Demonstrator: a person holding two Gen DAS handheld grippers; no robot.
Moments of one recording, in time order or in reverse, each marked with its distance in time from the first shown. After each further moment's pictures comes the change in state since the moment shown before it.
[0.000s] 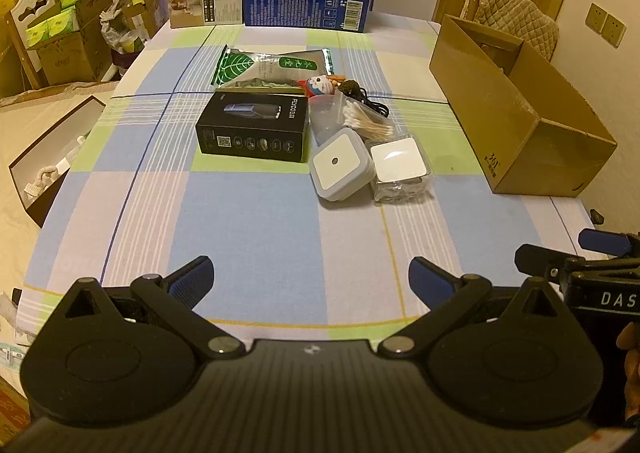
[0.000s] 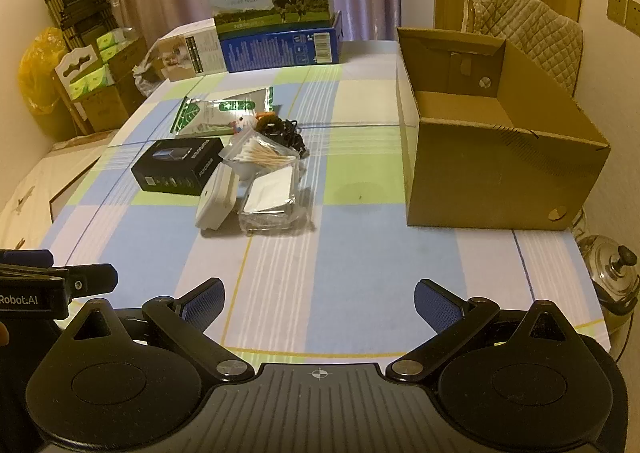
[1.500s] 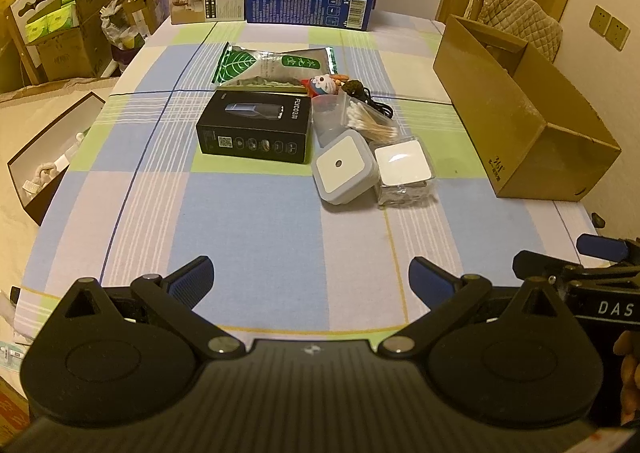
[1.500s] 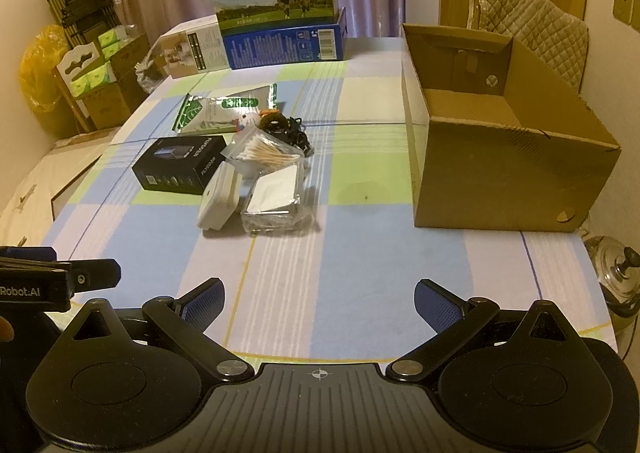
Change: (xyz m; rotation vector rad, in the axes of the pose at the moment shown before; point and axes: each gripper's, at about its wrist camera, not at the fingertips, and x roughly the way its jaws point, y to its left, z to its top) left arm 0.006 0.005 0.008 -0.011 0.015 -0.003; right arm 0.009 0.001 0.004 -0.012 0.007 0.020
